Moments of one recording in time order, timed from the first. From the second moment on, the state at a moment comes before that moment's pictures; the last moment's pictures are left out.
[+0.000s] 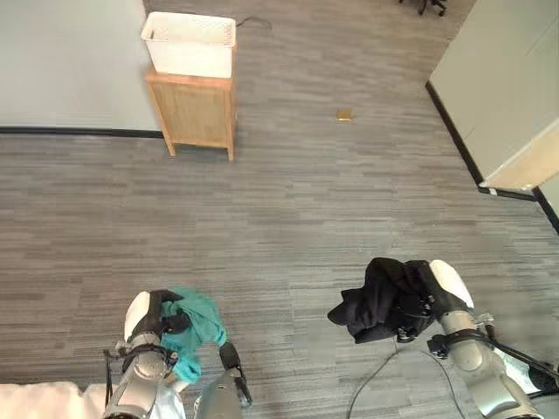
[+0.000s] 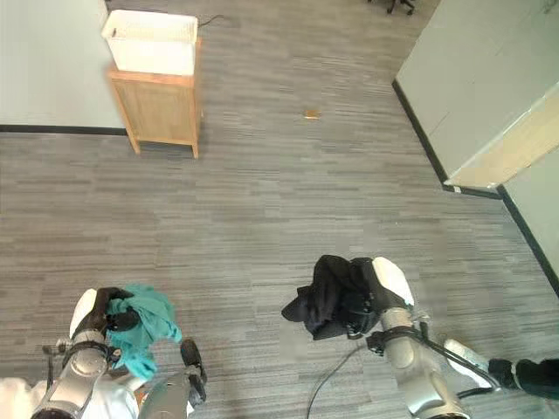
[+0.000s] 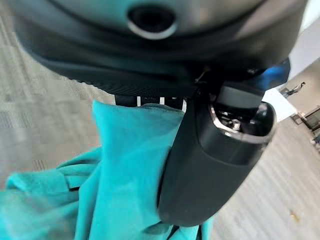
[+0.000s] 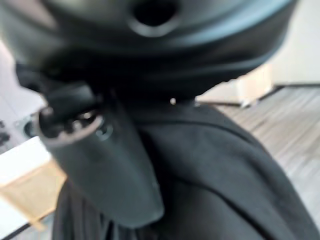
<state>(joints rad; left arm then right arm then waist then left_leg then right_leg) 0.00 0.42 -0.07 0.46 0.24 0.09 0.29 0.08 -0.60 0.12 0.14 -0.34 0.00 -0.16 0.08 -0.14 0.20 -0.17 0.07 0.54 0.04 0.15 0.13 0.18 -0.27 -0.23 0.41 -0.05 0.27</state>
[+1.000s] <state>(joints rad) 0.04 0.31 -0.17 0.42 0.26 0.06 0.27 0.04 -0.65 0.05 0.28 -0.34 0.02 -0.20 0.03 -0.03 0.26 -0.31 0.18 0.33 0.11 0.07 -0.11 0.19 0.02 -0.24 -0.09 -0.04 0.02</state>
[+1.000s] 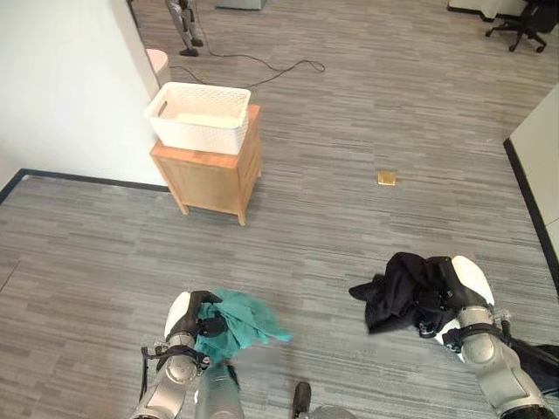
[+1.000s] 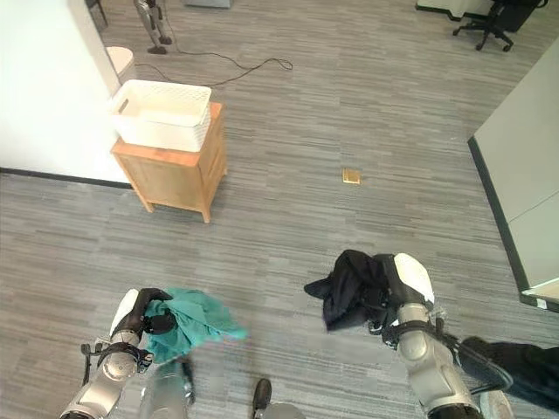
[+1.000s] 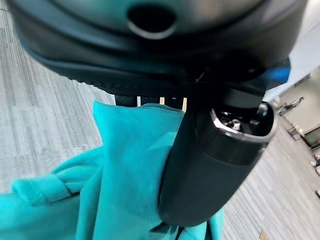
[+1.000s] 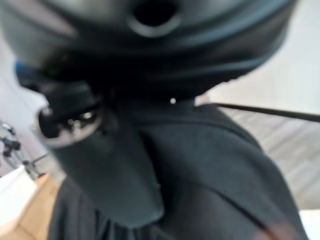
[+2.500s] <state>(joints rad) 0.26 0.37 0.00 0.39 0.10 0.01 0.23 -1.07 -1.47 0.62 0.24 -0.19 -0.05 -0.20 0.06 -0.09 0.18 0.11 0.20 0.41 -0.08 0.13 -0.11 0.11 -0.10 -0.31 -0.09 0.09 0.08</state>
